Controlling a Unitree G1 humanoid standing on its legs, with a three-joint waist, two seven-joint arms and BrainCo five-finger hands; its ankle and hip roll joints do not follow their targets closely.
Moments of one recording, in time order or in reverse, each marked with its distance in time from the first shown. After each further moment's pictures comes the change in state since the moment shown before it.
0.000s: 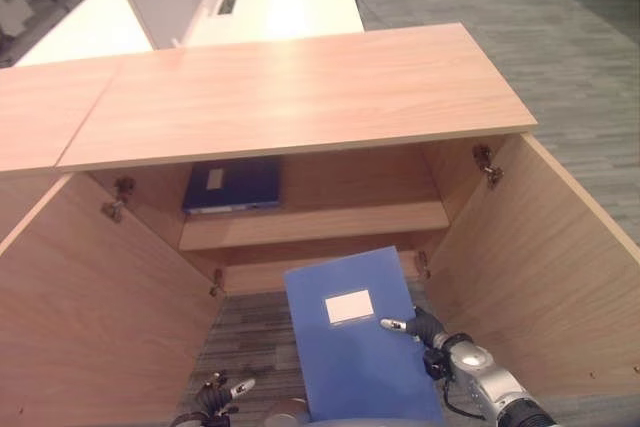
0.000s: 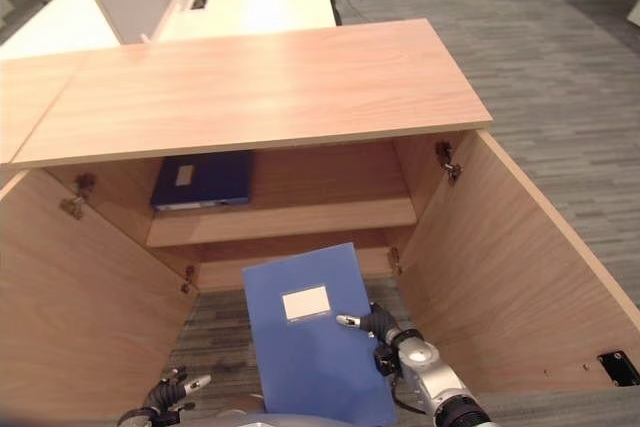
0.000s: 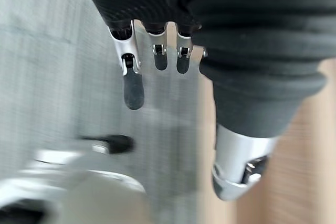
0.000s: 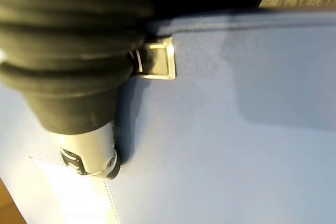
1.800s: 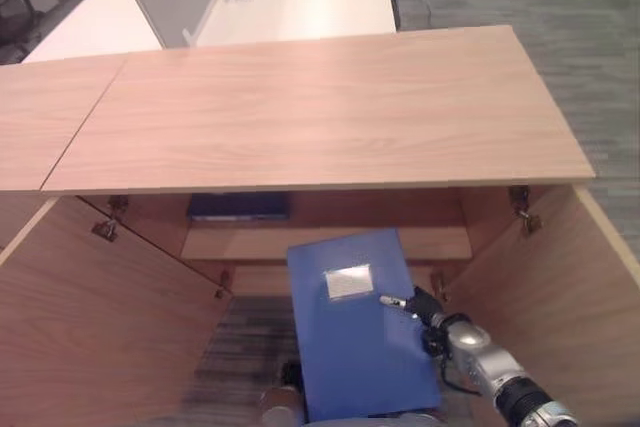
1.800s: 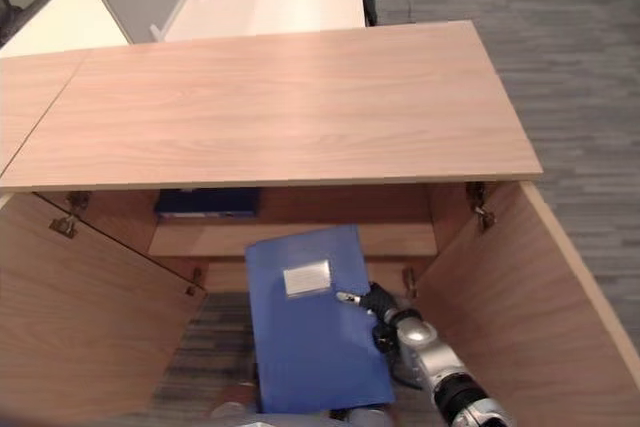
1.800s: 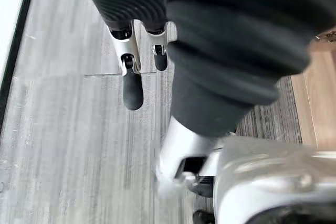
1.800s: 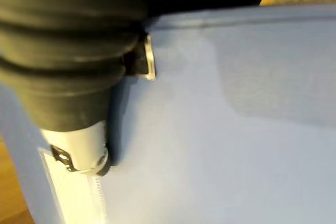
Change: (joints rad) left arm -0.097 -0.076 0.001 0.374 0.283 0.011 0.039; right arm -0.044 -0.048 -0.047 0.017 0.099 -0.023 -0.037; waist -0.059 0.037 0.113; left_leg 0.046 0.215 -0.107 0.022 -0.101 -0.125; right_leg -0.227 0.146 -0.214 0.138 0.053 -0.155
